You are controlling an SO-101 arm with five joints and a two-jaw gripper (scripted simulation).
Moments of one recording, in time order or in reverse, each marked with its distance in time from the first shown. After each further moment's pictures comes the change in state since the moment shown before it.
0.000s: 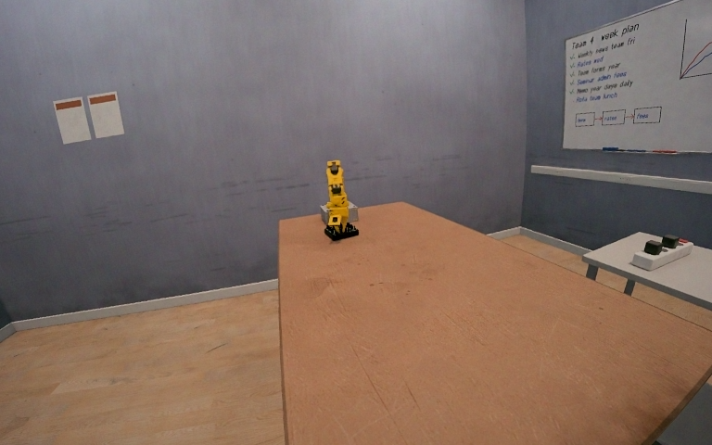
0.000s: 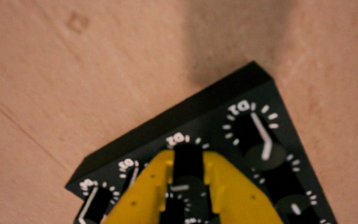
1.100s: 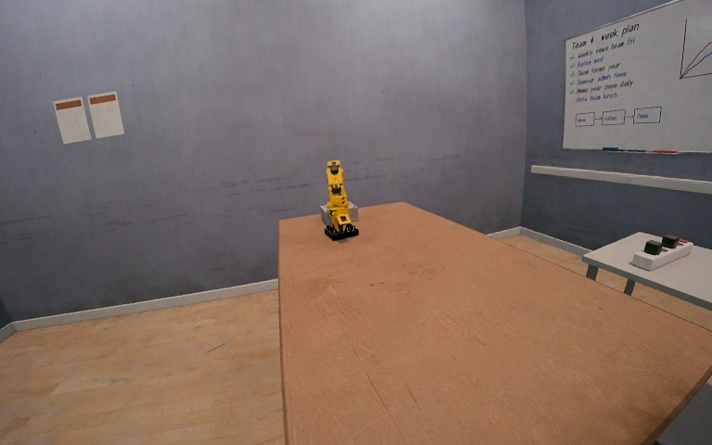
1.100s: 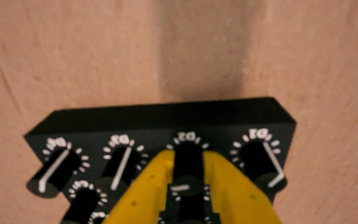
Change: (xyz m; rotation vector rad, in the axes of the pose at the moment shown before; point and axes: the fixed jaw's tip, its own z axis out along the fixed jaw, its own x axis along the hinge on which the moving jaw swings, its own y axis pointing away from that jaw) arm 0.003 -0.001 0.000 -0.002 -0.004 -0.507
